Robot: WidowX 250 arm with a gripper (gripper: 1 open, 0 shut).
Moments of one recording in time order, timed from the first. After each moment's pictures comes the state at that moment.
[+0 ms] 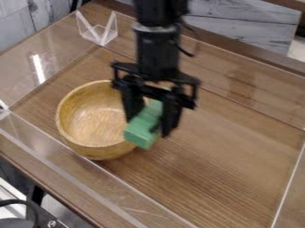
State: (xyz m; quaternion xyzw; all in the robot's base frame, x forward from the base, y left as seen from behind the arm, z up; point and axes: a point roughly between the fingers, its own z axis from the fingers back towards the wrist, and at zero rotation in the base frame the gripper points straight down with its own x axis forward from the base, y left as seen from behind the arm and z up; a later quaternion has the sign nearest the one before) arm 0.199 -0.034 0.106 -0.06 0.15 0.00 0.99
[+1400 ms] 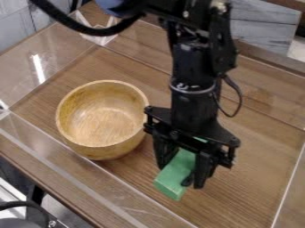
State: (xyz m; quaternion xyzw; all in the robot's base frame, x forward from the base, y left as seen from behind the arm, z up) arm 0.185 -0.069 0.083 -0.06 0.08 -0.01 0.99
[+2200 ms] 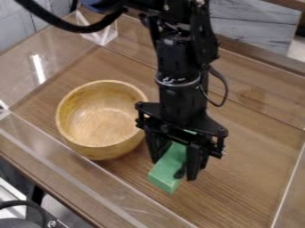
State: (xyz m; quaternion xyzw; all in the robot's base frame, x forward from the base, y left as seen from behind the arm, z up) arm 0.188 -0.059 0.083 -0.08 0.07 0.00 0.99
